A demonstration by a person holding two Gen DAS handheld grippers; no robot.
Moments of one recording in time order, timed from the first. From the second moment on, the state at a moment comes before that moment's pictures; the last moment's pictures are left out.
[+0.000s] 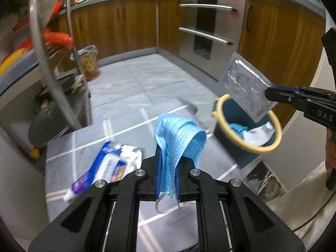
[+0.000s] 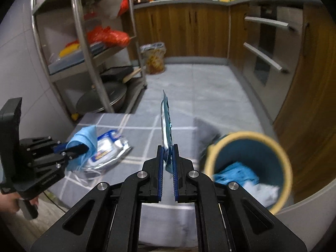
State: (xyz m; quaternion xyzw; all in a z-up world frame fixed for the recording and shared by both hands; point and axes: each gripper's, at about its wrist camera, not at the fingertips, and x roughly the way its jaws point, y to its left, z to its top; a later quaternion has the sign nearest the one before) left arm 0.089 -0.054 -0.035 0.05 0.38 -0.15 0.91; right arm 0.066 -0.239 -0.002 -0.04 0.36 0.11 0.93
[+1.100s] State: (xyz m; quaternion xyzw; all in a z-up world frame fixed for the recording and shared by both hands) left arm 0.157 -0.265 -0.084 0.10 0.39 -0.30 0.87; right arm 0.112 -0.433 -0.080 0.14 0.44 -0.05 0.89
